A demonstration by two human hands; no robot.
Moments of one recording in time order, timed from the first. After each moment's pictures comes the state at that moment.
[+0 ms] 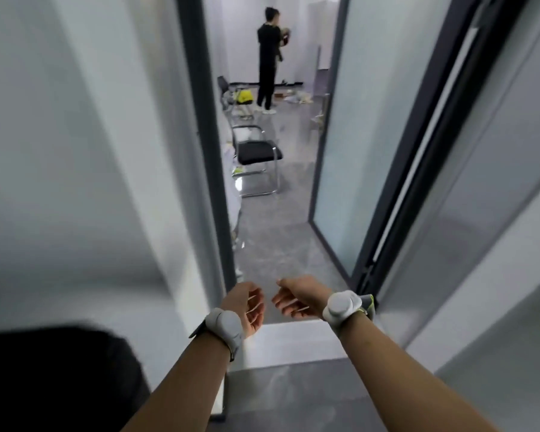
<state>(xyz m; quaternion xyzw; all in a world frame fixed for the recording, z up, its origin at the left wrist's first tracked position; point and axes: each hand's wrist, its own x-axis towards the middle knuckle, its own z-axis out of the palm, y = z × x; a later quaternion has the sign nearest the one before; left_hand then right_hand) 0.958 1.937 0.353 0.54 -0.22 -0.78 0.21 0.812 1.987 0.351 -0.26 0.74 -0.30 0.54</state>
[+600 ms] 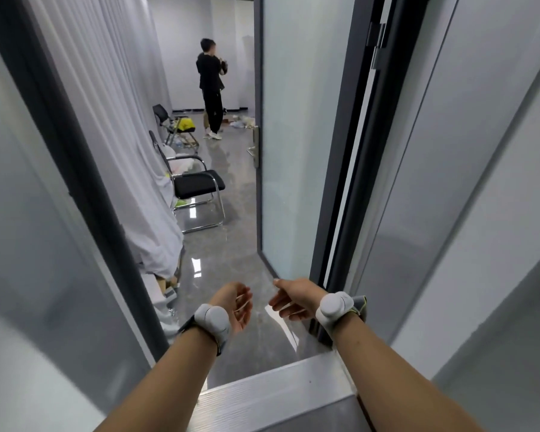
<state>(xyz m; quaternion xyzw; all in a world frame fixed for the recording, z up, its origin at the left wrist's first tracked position) 0.702 1.845 0.380 0.51 -0.29 -0.80 0.14 0.556 1.936 0.381 -0.22 0.77 -0.34 0.49</state>
